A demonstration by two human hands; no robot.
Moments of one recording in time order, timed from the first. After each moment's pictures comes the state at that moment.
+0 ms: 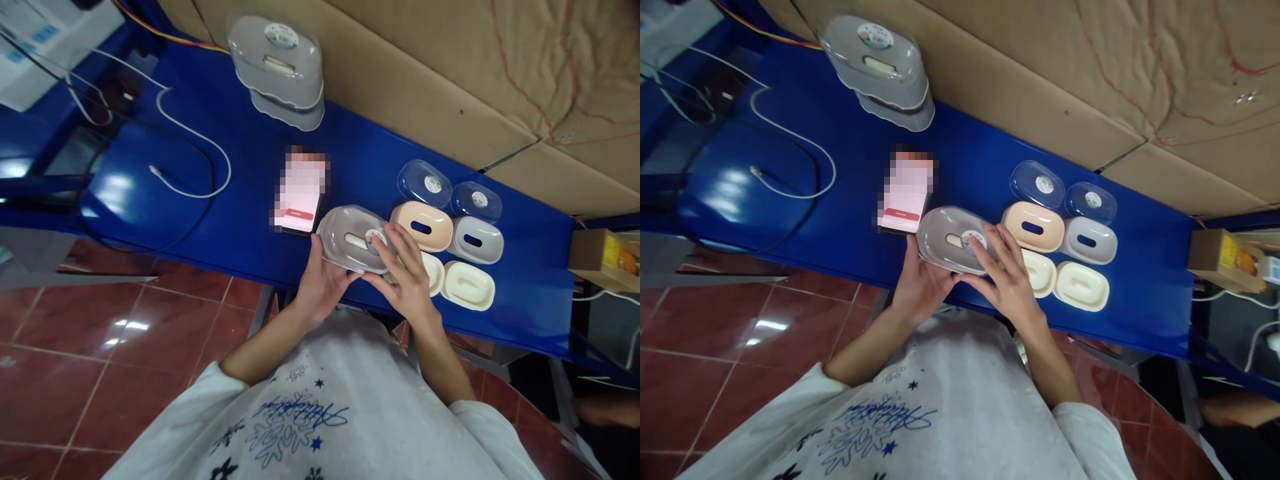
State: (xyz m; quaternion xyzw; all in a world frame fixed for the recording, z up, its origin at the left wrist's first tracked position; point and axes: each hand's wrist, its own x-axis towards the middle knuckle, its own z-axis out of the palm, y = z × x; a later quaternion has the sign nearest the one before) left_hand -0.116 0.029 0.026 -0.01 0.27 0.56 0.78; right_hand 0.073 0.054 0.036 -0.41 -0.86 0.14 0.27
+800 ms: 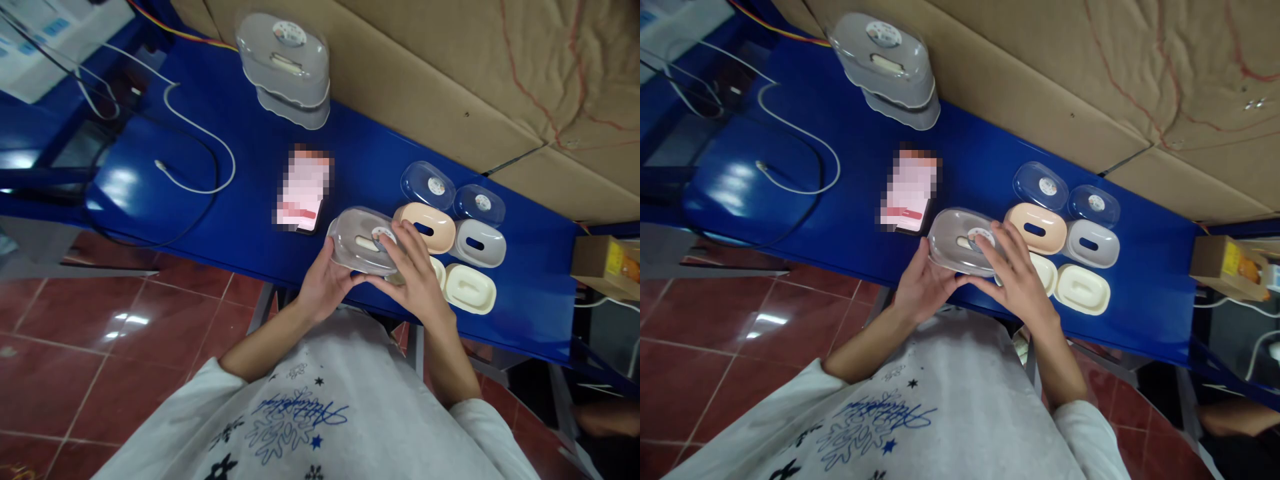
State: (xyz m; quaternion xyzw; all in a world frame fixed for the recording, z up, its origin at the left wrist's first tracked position) left_hand -0.115 0.027 0.026 0.01 0.26 0.55 0.80; right_hand 0.089 0.063 0.048 -0.38 -0.89 0.15 0.22
